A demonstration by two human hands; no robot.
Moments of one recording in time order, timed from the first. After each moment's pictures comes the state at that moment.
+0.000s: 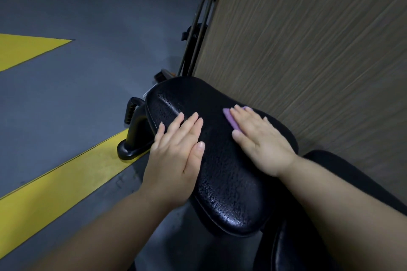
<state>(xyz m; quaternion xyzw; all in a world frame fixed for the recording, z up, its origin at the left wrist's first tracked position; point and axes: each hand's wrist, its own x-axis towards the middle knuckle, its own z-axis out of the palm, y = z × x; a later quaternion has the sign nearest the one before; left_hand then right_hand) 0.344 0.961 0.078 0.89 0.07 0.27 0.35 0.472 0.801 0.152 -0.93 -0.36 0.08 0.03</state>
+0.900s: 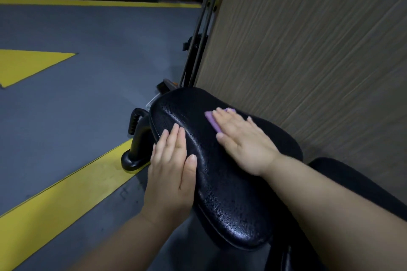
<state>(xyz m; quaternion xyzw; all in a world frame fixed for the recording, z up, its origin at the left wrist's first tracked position) 0.339 0.960 0.061 0.86 0.12 0.27 0.41 0.467 0.839 0.156 -0.92 -0.39 0.08 0.01</state>
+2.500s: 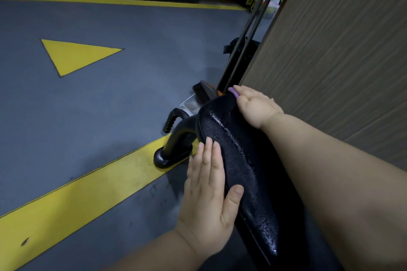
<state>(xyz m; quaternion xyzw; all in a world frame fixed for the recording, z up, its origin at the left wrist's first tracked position) 0.326 0.971 0.037 0.87 0.11 0.28 0.38 0.544 0.967 0.145 -0.94 -0.32 0.09 0.07</state>
